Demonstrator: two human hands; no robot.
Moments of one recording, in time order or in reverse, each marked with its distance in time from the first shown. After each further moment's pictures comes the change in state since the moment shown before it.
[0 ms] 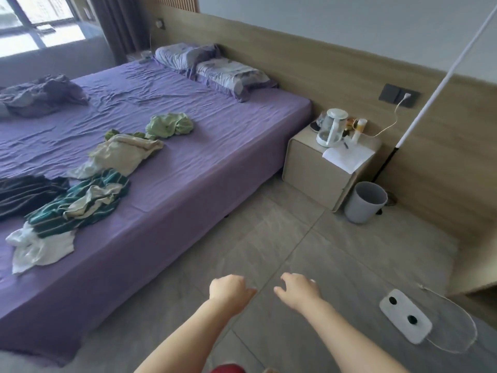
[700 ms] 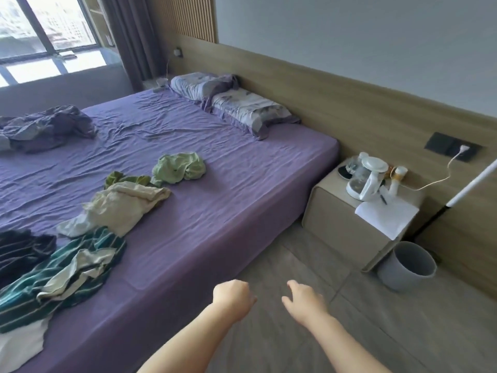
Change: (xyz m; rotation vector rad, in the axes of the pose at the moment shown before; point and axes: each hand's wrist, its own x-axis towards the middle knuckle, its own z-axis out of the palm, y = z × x) left_hand 0.245 -0.067 -0.178 0.054 0.060 0.006; right_hand 0.247 -0.068 -0.162 0.032 0.090 -0.047
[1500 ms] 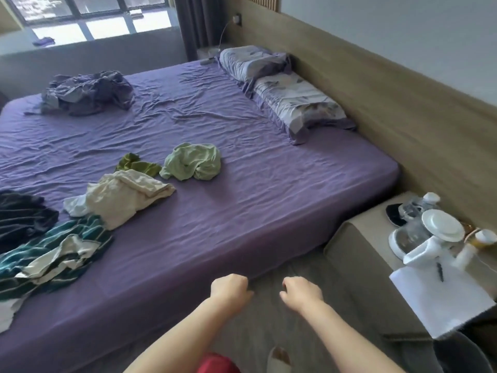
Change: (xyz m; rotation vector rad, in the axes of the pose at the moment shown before) left_hand 0.211 0.057 -0.093 -0.203 -0.041 -0.260; right_hand 0.266 0.057 -0.127 -0.241 -0.202 -0.258
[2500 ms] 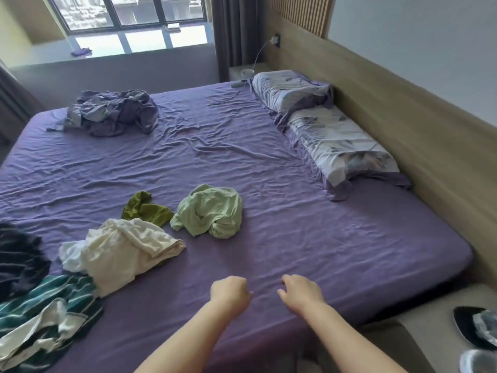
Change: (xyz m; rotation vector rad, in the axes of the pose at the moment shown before) left_hand 0.223 -0.094 -0.159 -0.111 0.057 -0.186; right_hand 0.245 -0.084 -0.179 -0.079 0.069 -0.185
